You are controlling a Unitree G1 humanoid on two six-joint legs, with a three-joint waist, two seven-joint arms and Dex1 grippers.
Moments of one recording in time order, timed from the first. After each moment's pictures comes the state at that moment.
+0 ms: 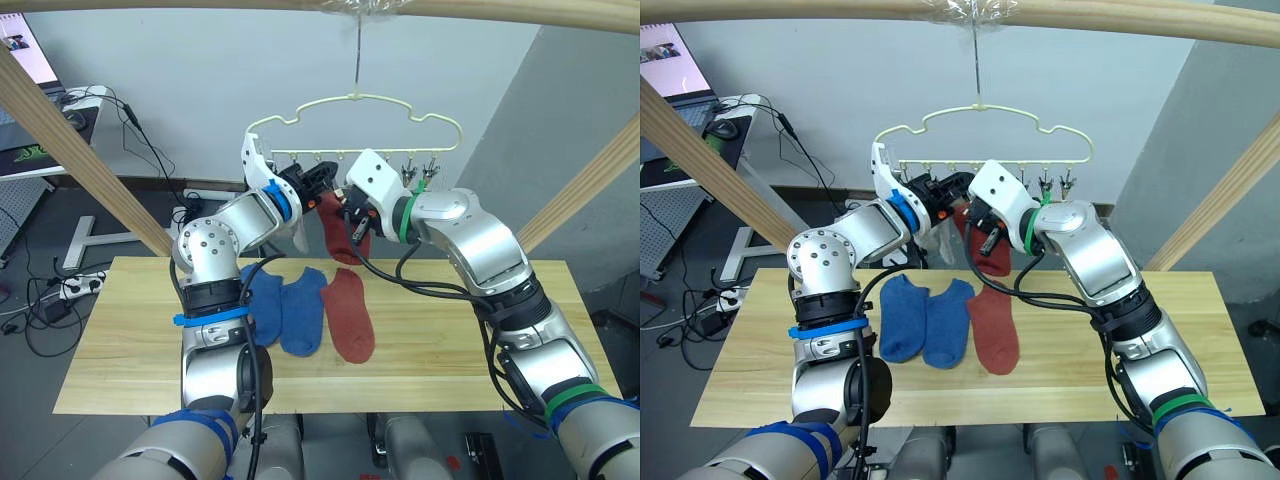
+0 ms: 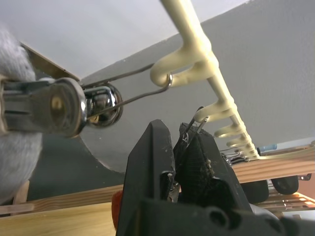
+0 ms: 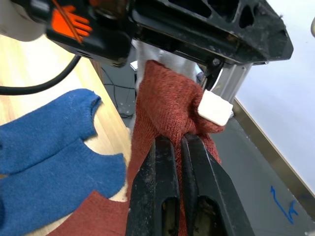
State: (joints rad) left arm -0.90 0.07 0.40 0.12 -0.86 1.06 0.01; right arm -0.93 -0.34 0.34 -0.05 0.07 0.89 0.69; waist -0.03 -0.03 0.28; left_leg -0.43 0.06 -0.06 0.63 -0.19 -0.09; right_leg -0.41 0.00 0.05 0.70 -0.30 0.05
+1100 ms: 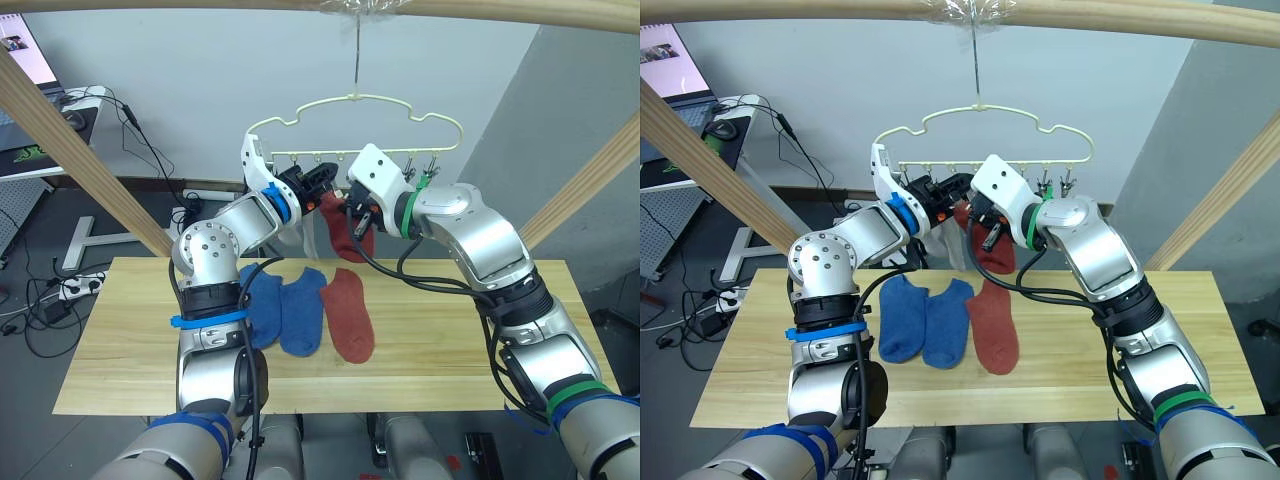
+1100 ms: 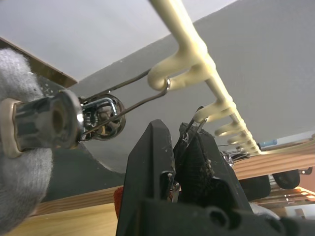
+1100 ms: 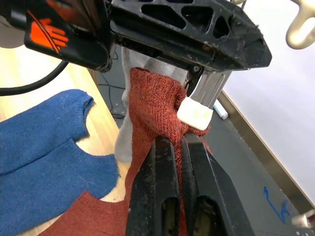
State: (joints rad) left arm -0.88 0.10 0.36 0.12 -0.85 1.03 -0.04; right arm -0.95 -0.35 0.34 -0.03 0.07 0.86 0.69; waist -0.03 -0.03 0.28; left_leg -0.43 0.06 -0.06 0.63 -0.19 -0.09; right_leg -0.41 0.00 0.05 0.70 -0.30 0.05
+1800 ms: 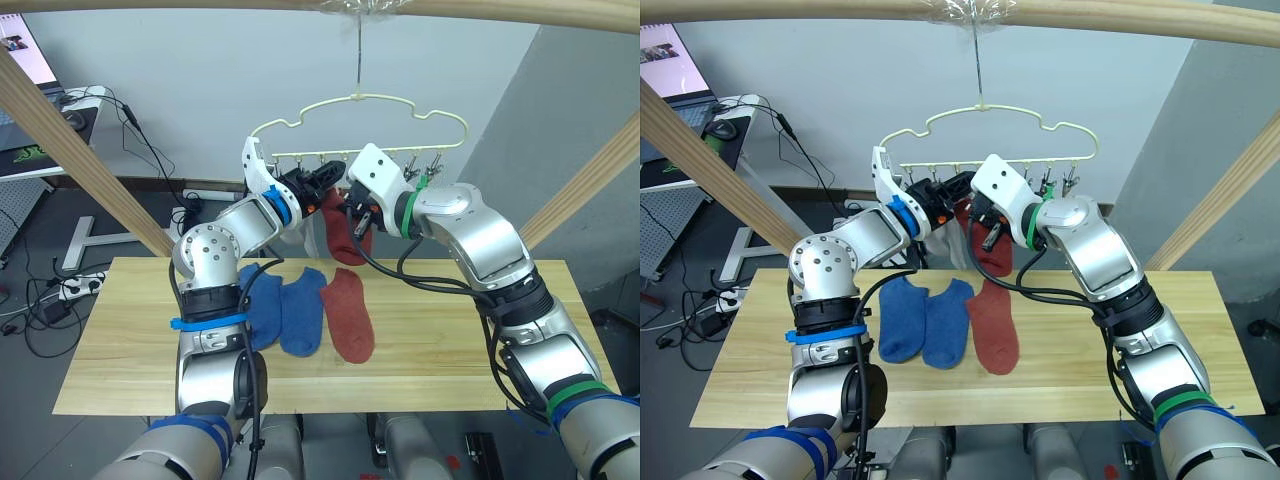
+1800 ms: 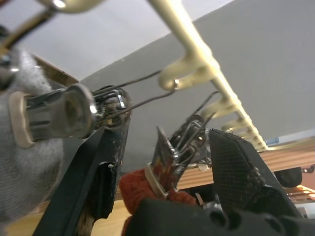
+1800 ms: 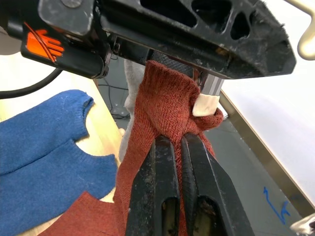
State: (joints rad) left arm -0.85 0.13 0.32 0.08 -0.84 1.03 -0.07; right arm -0.95 -0.35 0.34 -0.04 0.07 0.87 0.70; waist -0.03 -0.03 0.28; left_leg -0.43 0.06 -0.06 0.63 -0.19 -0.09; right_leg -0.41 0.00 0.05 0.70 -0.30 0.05
